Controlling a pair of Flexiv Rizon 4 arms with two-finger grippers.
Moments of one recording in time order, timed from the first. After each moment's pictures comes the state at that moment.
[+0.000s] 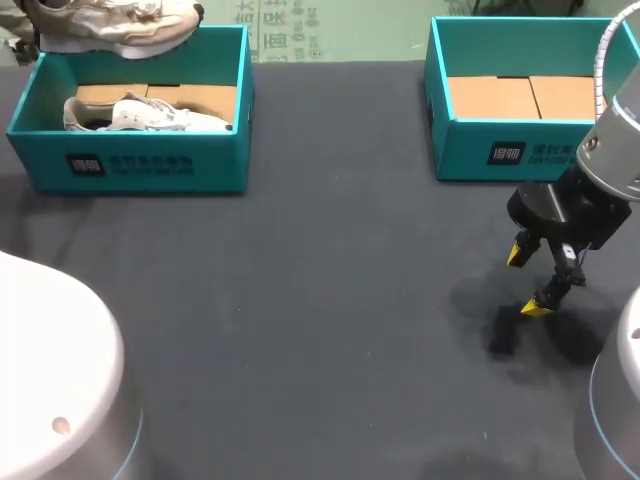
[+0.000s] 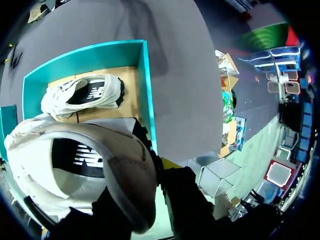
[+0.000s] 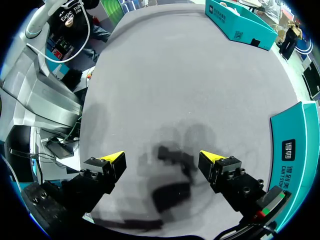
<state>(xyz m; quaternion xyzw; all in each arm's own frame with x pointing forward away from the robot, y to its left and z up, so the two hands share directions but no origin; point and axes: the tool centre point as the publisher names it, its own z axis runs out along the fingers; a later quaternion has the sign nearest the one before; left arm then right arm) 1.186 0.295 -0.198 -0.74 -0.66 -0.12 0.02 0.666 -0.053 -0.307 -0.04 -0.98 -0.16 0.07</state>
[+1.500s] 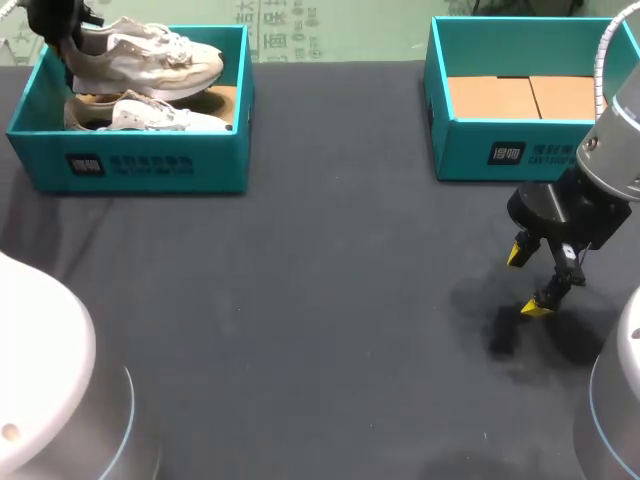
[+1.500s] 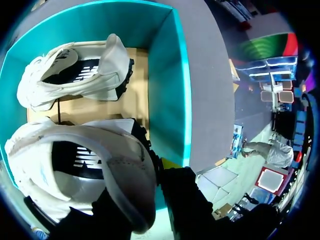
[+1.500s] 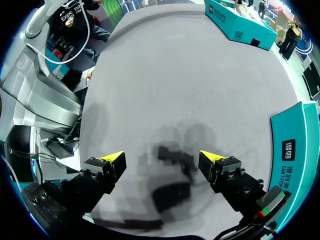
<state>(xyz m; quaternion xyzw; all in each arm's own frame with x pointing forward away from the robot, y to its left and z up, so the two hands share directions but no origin) 1.201 0.281 -0.297 -0.71 -0.68 -0.14 0.06 0.666 -0.053 -0.307 -0.04 -0.98 -0.16 0.07</state>
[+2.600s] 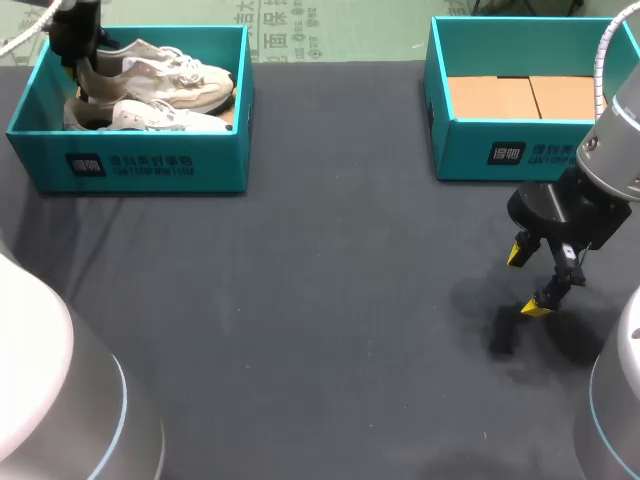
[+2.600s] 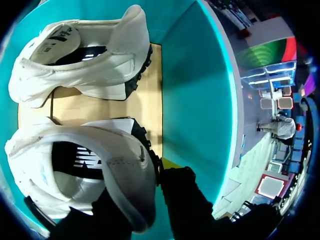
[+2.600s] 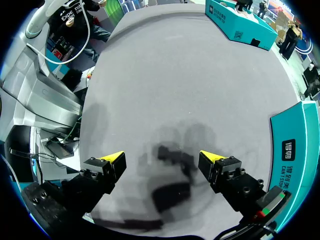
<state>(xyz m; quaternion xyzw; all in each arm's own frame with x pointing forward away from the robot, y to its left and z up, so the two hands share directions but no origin) 1.202 0.271 -0.347 -0.70 -0.70 -0.12 0.09 0.666 -0.053 -0.307 -0.04 -0.98 -0.16 0.07</state>
